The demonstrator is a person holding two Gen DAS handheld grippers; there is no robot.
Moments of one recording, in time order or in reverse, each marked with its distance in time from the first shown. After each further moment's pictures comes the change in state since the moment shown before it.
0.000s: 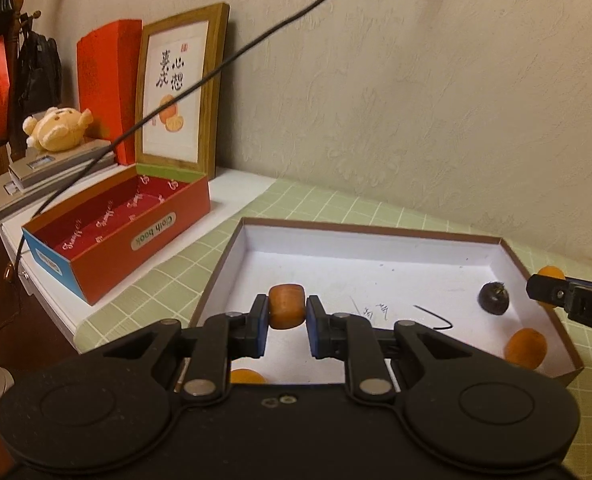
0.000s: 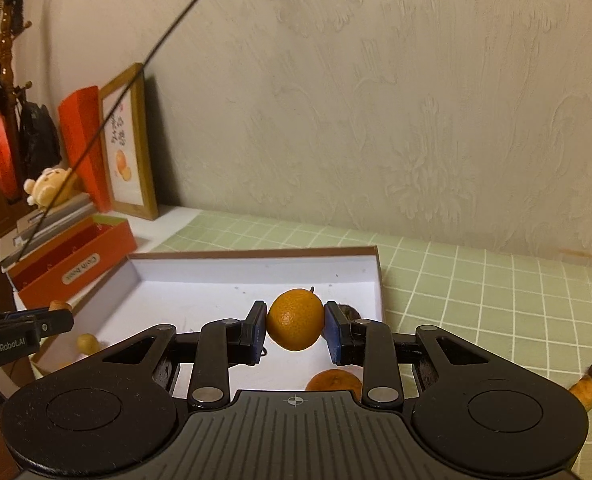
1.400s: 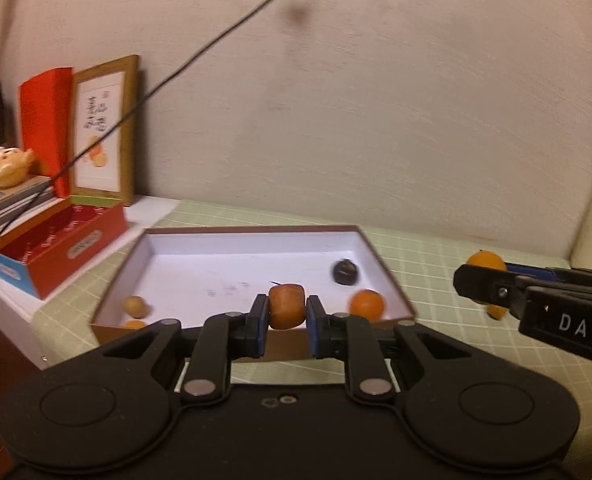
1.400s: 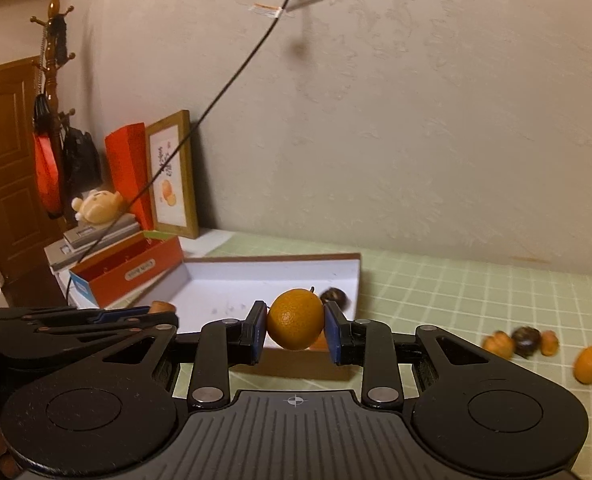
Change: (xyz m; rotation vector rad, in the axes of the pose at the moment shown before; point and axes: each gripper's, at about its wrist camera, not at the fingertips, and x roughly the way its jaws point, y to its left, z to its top) left arm -0.096 -0.071 -0.037 0.086 -0.090 -0.187; right arm -0.148 0.001 -0.034 -0.024 -0.116 0.077
